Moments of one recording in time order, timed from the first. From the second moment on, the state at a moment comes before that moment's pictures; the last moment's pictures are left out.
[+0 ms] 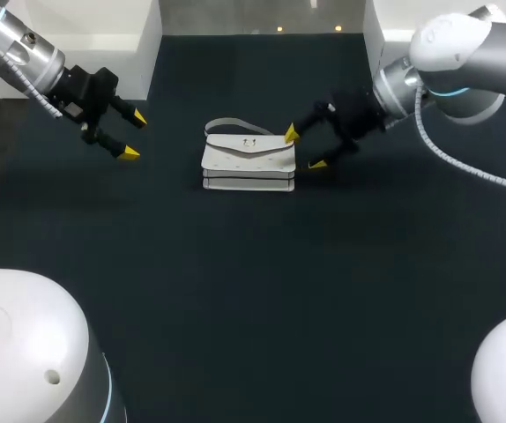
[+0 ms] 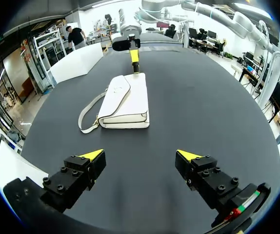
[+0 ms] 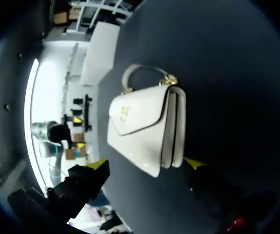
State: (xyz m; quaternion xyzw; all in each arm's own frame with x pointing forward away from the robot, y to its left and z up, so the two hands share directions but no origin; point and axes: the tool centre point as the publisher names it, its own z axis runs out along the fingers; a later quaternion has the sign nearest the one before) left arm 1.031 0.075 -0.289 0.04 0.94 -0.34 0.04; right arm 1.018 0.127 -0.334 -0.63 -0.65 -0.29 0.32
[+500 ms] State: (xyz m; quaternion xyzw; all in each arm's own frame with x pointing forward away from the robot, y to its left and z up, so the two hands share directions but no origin) left arm 1.029 0.066 -0.282 0.06 0.94 -0.35 0.03; right arm 1.018 0.122 -0.316 -0.61 -0.73 -0.17 0.25
